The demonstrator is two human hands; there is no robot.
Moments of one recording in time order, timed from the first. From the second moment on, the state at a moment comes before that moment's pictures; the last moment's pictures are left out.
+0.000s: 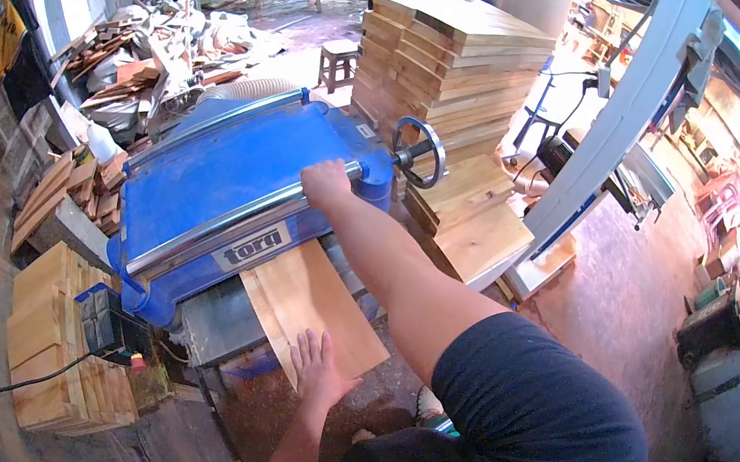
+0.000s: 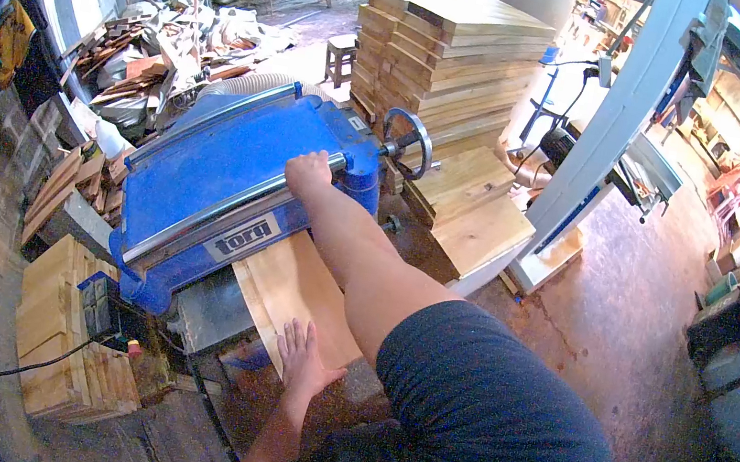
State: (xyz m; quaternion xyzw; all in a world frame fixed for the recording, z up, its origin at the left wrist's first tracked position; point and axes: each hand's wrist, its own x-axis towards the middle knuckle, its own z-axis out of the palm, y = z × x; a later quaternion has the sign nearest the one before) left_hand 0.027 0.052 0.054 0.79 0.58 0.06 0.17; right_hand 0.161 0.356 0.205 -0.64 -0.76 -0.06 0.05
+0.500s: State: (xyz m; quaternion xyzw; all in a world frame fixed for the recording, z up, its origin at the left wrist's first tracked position) left_hand 0.026 0.051 0.059 0.80 0.58 0.05 0.16; right_hand 0.162 0.355 0.206 -0.64 -0.77 -0.05 0.06
